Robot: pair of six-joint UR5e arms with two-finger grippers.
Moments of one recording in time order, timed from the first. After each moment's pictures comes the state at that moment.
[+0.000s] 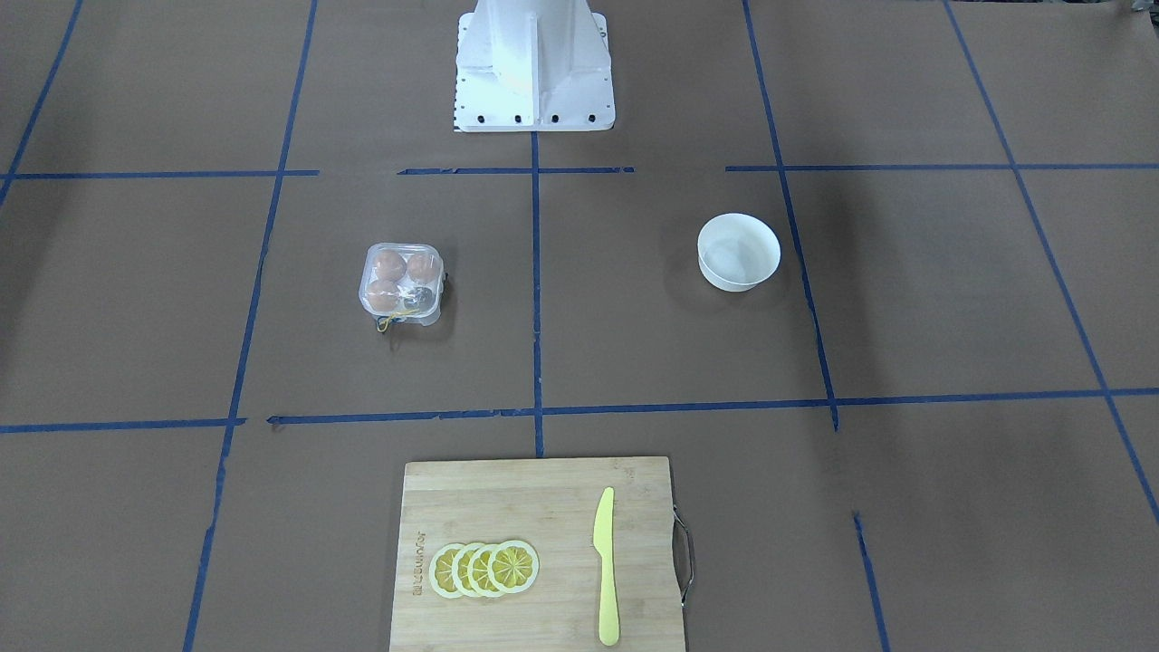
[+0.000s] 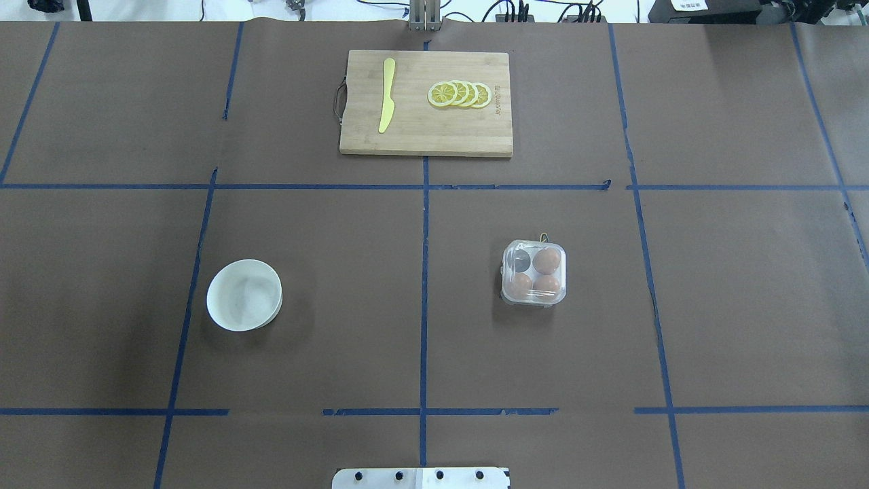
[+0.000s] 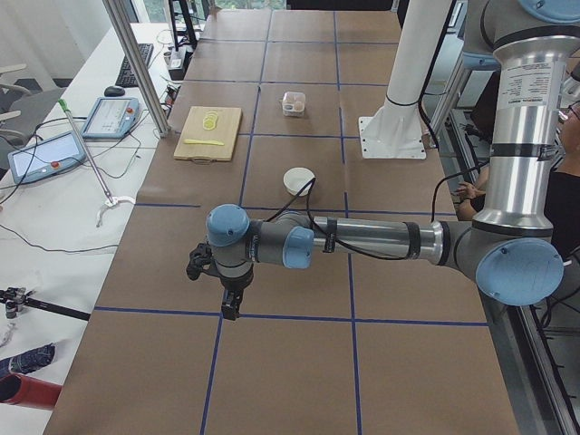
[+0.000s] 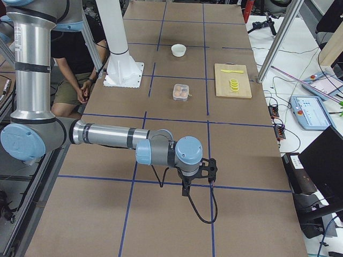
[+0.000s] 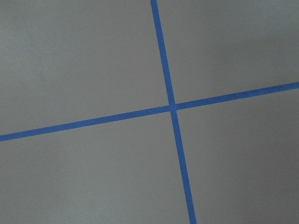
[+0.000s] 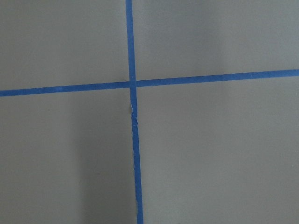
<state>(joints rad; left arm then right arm) -1.52 -1.59 -1.59 -1.65 -2.29 0.06 1.64 -1.65 1.60 -1.52 2.40 0.03</state>
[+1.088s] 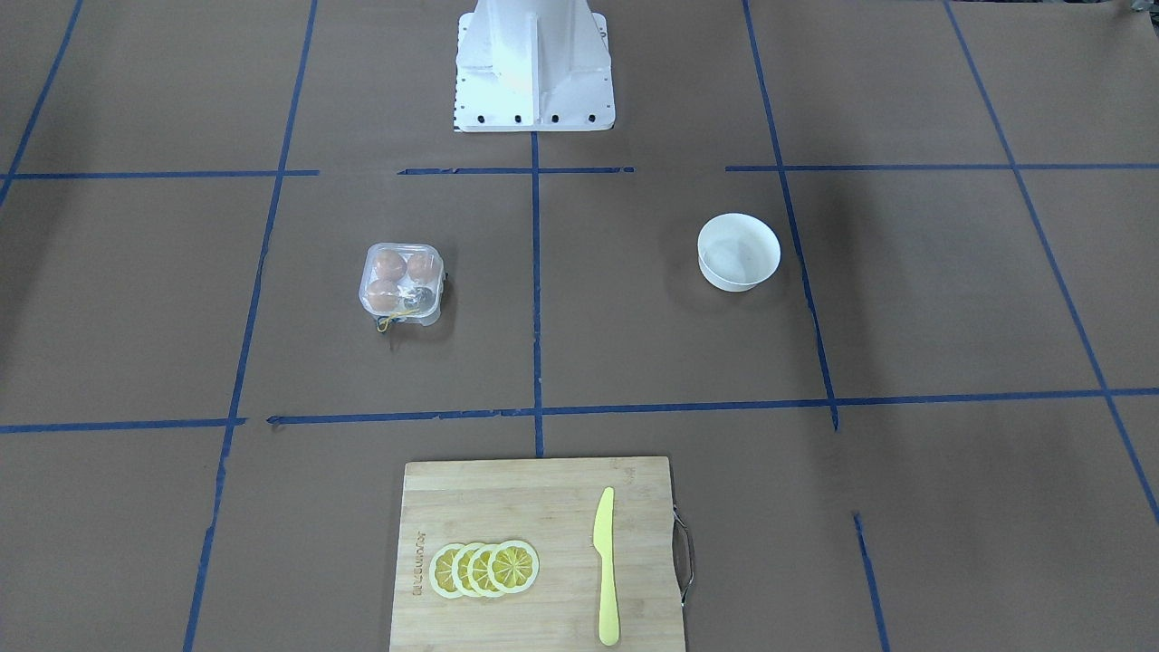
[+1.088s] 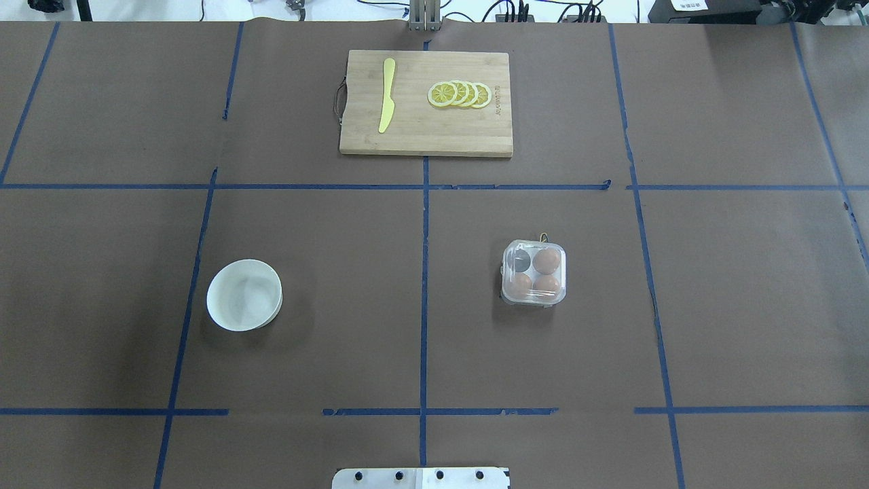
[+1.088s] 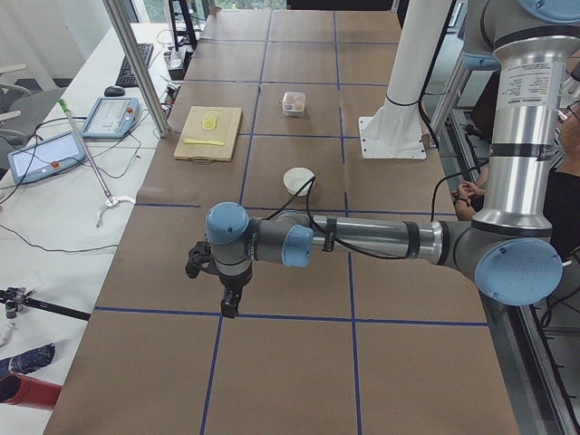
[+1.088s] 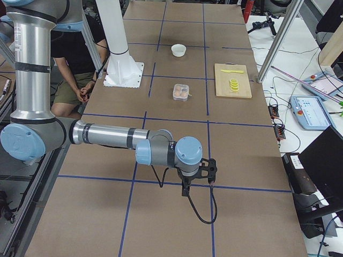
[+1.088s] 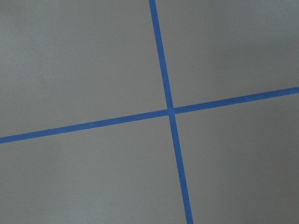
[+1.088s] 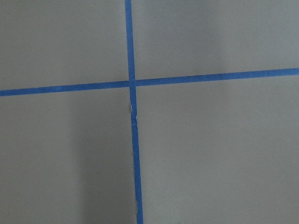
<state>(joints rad) -1.52 -1.59 -1.59 -1.67 -2.29 0.04 1.64 -1.65 1.60 -1.52 2.40 0.03</state>
